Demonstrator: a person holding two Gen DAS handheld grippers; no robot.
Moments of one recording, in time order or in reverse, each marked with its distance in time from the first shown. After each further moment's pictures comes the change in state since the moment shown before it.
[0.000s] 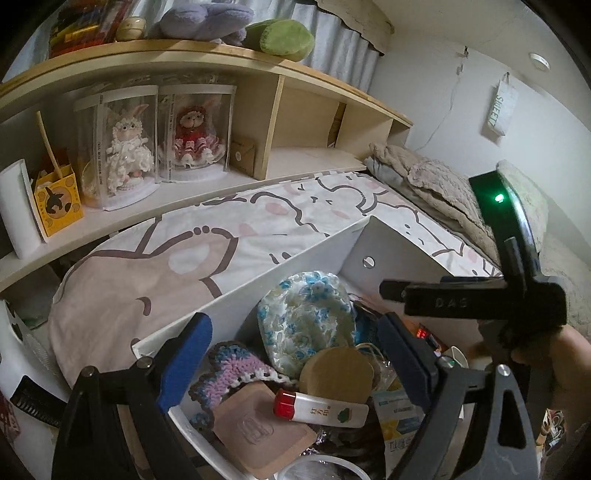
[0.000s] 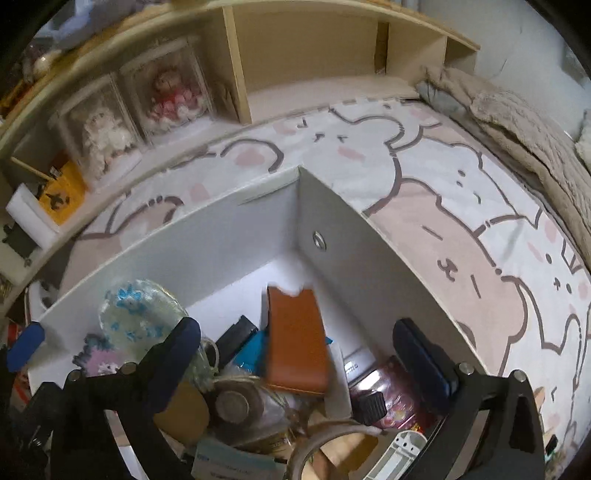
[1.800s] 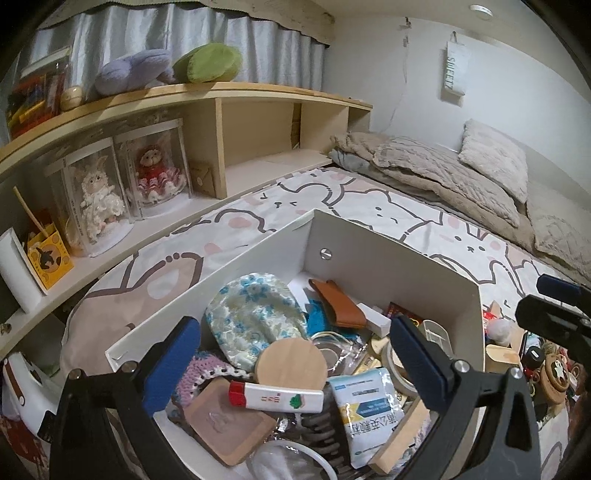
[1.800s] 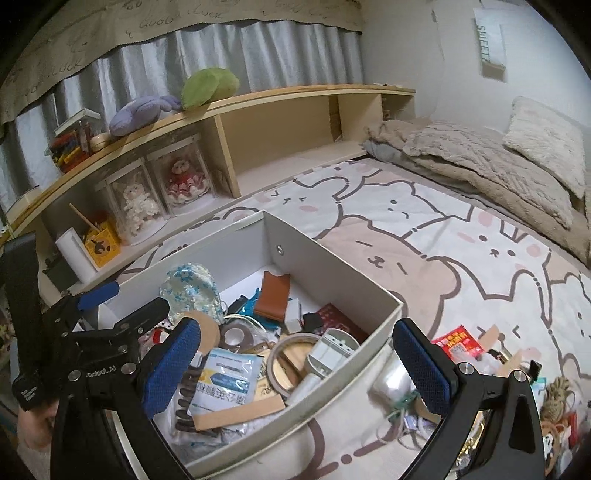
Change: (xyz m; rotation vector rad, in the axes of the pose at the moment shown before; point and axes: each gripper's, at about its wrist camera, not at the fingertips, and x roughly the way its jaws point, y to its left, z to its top) left arm -0.024 -0.068 -0.011 0.220 -0.026 0.005; right arm -0.154 -0.042 -0.113 0.127 -0.308 0.001
